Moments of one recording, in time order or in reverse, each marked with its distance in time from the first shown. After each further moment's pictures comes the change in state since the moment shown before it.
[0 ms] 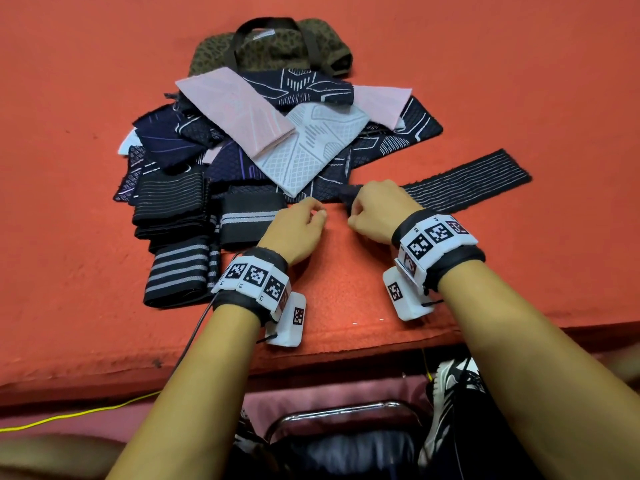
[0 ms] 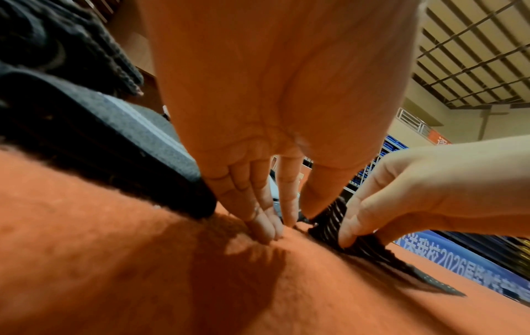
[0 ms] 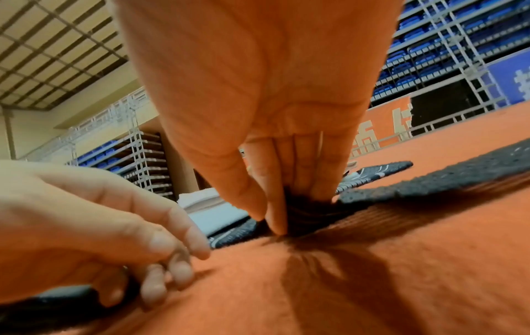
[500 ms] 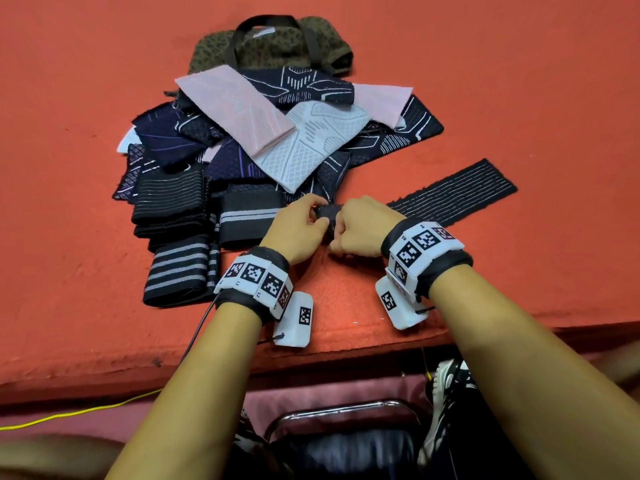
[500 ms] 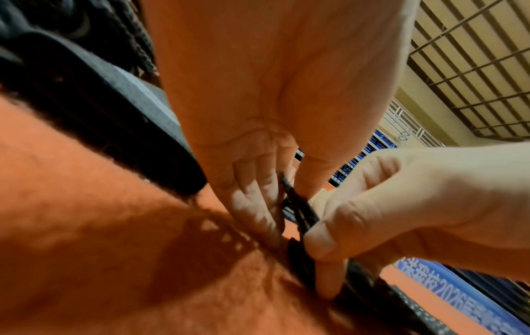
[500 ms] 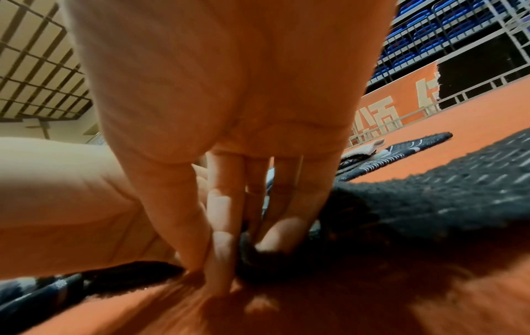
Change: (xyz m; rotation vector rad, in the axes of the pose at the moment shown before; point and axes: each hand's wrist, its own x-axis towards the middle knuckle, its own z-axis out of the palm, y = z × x) left_hand -0.003 0.003 -0.001 -0.031 0.027 0.017; right_hand -0.010 -0.017 0.009 0.044 -0.190 -0.126
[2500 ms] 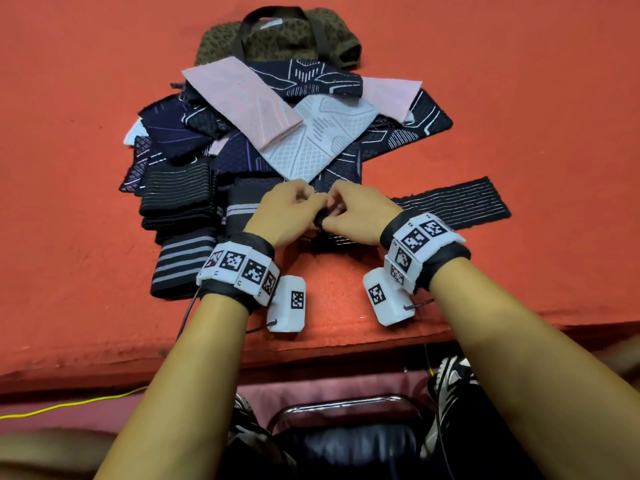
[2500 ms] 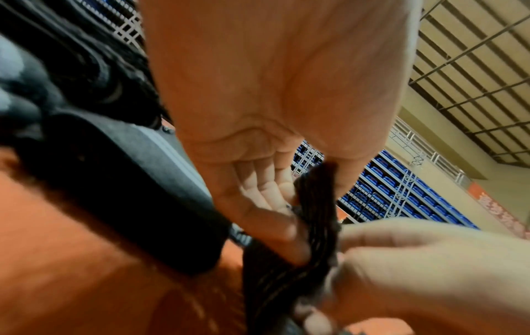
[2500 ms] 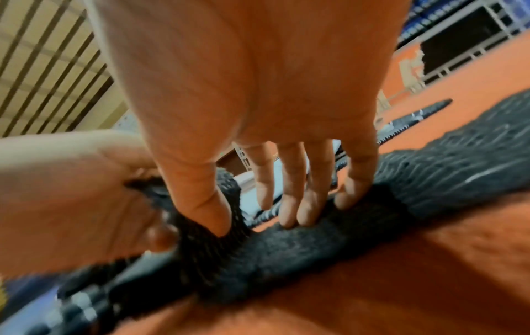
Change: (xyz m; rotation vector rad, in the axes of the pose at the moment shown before) left_hand 0.003 -0.006 -0.027 -0.276 0.015 -0.111; right_hand 0.015 -0.006 0.006 0.265 0.121 0.022
